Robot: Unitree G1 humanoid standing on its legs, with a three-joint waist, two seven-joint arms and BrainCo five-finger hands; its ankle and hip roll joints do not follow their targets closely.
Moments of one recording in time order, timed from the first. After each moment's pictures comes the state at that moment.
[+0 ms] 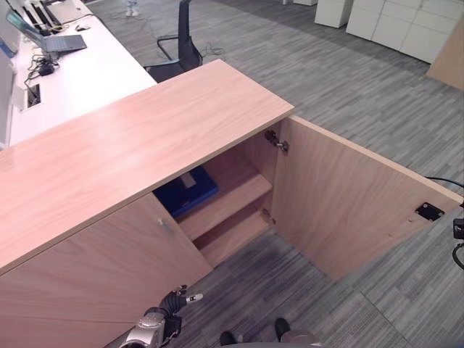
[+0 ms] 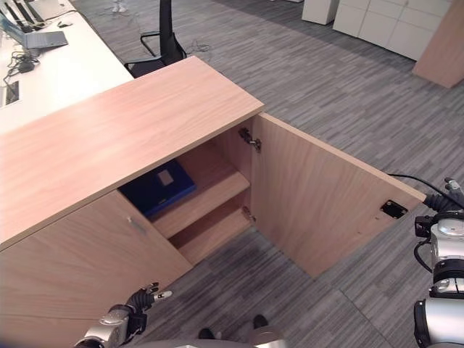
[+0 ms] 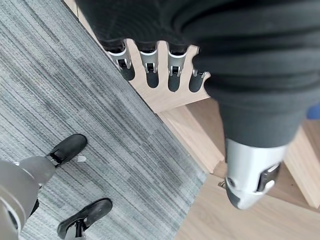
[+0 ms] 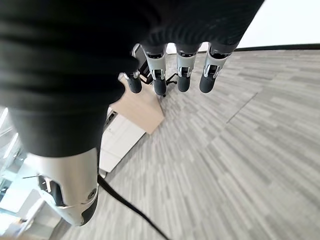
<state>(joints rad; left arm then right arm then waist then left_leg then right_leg) -0.05 0.28 -0.28 1.00 -0.30 -0.01 -0.08 -0.46 -0.96 -0.04 1.03 0.25 0.02 -0.11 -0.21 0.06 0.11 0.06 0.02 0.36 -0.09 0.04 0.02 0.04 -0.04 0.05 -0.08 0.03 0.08</state>
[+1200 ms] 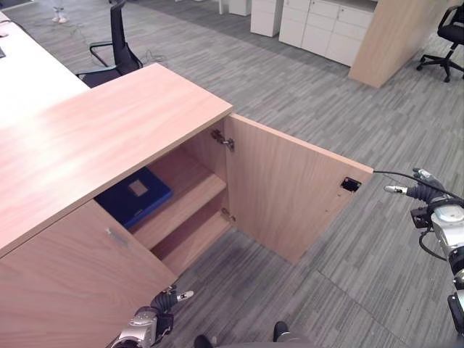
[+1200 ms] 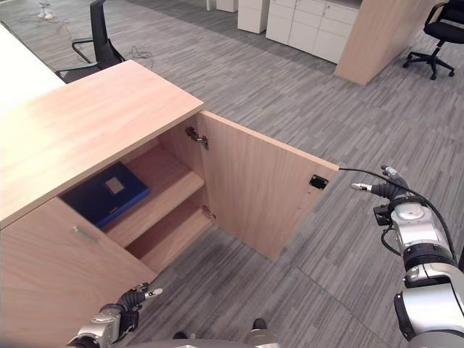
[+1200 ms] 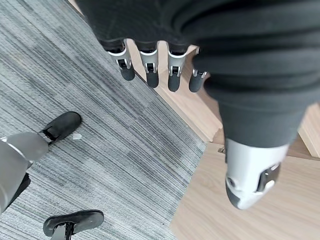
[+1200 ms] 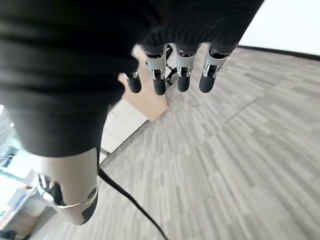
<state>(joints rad) -0.07 0.29 -0.20 1.07 -0.30 0.00 -0.08 -0.60 -0.89 0.22 0.95 0.24 0.03 0.02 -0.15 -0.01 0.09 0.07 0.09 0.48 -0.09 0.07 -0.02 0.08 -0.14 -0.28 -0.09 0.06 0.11</state>
